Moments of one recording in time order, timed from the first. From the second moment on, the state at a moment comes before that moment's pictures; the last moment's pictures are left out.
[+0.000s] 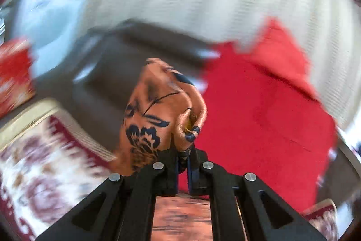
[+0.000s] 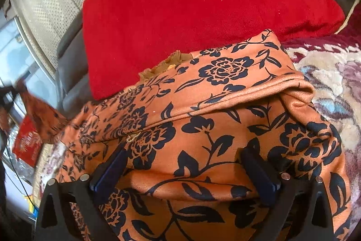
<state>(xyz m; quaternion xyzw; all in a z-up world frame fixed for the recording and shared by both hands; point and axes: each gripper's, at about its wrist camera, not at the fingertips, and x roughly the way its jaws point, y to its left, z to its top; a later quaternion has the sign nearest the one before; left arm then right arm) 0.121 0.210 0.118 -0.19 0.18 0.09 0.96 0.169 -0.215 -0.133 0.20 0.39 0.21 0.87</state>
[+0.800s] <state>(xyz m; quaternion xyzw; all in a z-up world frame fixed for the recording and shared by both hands) 0.112 0.183 -0.072 -0.14 0.42 0.10 0.89 0.184 -0.273 -0.082 0.36 0.36 0.25 0.82</state>
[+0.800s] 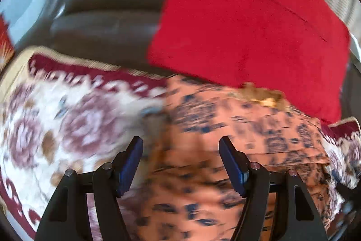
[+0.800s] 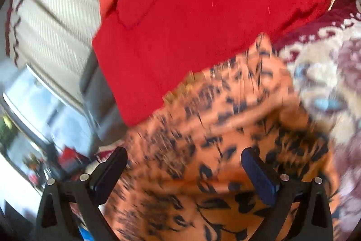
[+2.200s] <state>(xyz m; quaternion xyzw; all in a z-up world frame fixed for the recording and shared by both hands) 0.158 0.194 -0.150 -0.16 0.44 0.08 0.88 0.260 -0.233 -0.091 0.24 0.48 0.18 0.83</state>
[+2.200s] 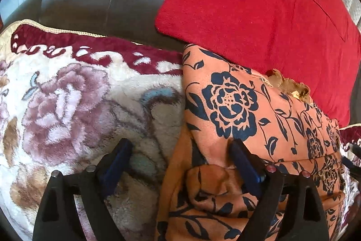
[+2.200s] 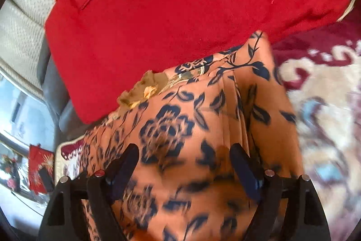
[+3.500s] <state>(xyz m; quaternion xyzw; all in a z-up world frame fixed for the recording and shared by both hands) -0.070 0.170 -0.148 -0.19 0.50 0.09 0.84 0.044 -0.314 -0.131 0.32 0.47 0.16 0.80</state>
